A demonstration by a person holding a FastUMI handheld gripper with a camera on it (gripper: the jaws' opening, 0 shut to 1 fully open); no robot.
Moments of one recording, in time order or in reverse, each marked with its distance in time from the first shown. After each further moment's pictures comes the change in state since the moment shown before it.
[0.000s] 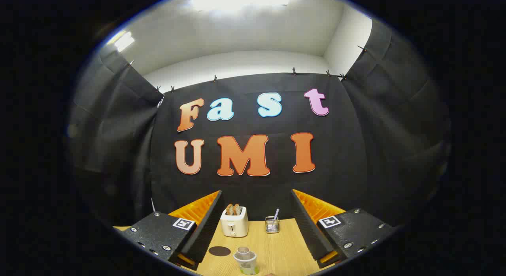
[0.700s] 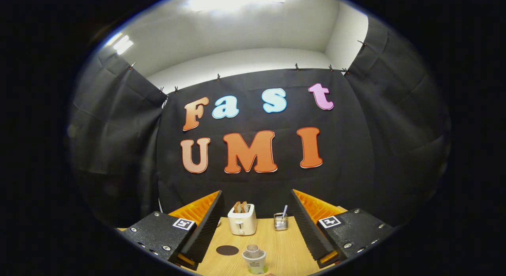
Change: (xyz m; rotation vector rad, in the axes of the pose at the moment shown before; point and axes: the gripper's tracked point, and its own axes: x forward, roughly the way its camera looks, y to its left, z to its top) arm 0.002 0.014 -0.024 0.046 0.035 0.056
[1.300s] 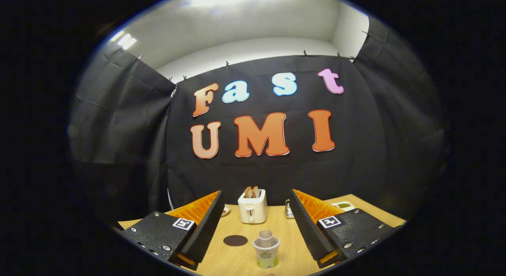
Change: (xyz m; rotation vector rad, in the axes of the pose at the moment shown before) arm -0.001 0.024 -0.081 0.013 0.106 0.078
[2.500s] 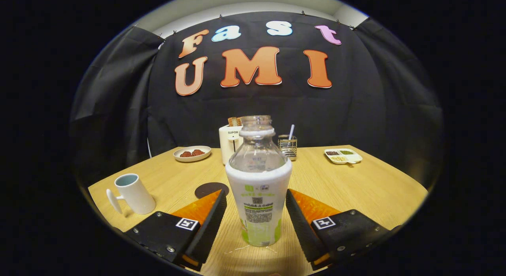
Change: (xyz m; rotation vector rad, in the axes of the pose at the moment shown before) arm 0.037 -0.034 -0.222 -0.062 0.324 -0.123
